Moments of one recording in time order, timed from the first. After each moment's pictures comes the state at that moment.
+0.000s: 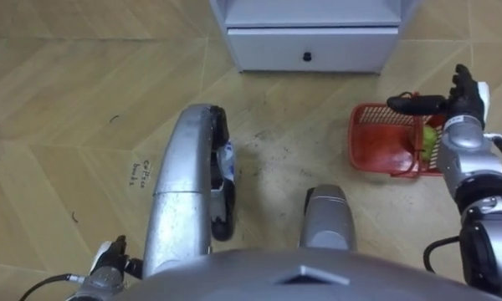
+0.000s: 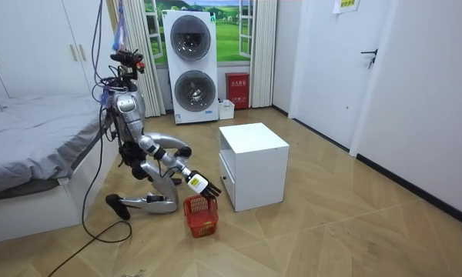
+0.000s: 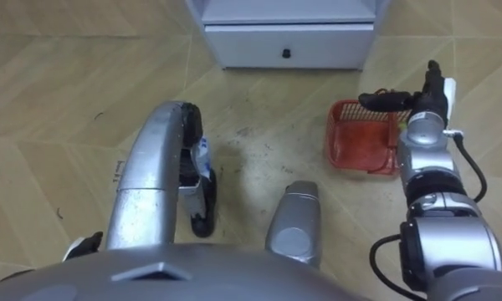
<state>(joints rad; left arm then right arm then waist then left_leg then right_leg) 0.10 0.28 -0.23 1.33 0.03 -0.07 0.13 -0.28 -0.41 0.00 1.01 0.16 -0.01 -0.24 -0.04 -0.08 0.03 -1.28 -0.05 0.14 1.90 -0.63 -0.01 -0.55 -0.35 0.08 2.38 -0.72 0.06</state>
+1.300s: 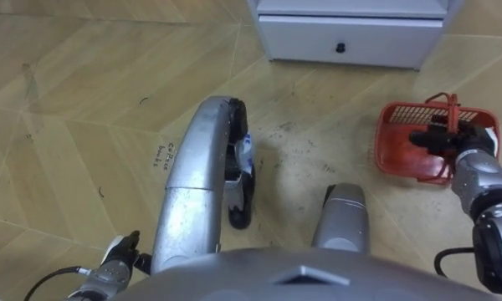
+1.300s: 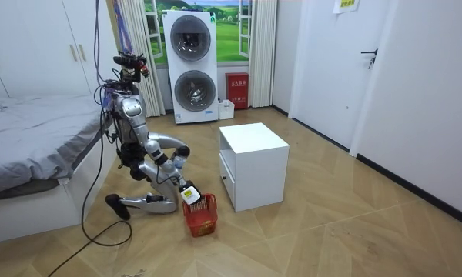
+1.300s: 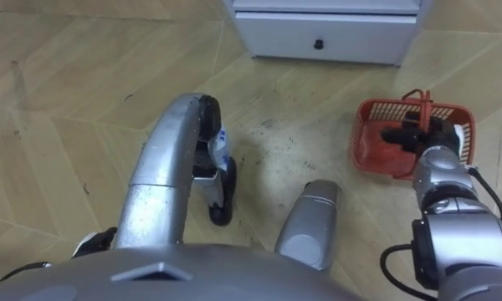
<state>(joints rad) 0.09 0.27 -0.30 1.31 -0.01 -0.07 0.07 -0.30 -0.46 0.02 1.25 0.32 0.00 -0.15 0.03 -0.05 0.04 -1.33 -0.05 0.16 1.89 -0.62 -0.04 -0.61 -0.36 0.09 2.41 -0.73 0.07</state>
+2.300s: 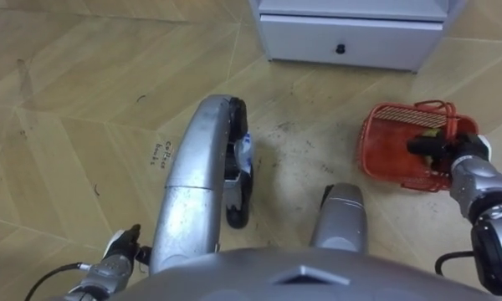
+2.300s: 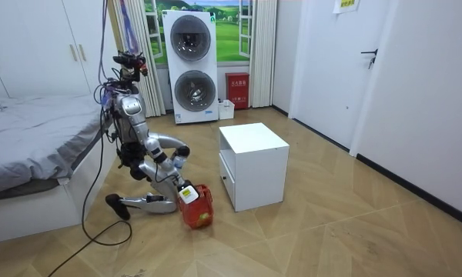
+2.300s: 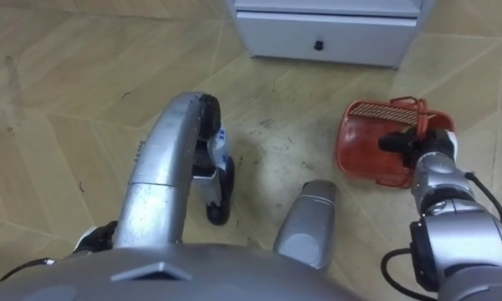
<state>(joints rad) 0.07 0.27 -0.30 1.31 -0.09 -0.07 0.06 -0.30 -0.46 0.08 1.28 0.35 0.01 -0.12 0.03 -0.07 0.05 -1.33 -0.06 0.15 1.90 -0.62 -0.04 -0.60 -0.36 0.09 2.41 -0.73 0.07</state>
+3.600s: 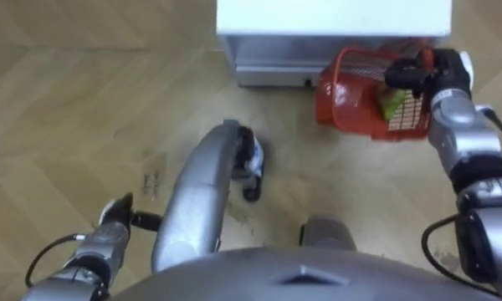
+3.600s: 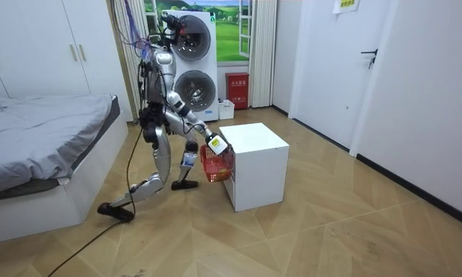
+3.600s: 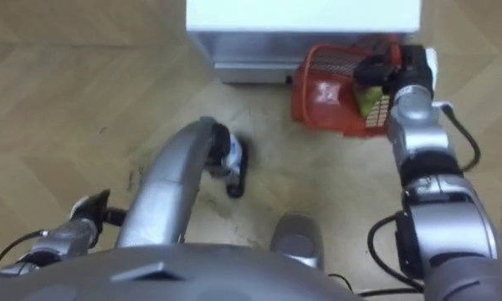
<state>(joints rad) 0.00 0.28 -0.10 1.19 -0.07 0.05 0.09 -0.30 -0.37 0.07 0.80 0.15 0.09 -0.20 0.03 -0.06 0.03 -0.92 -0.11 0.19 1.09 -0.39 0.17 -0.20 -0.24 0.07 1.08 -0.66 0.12</state>
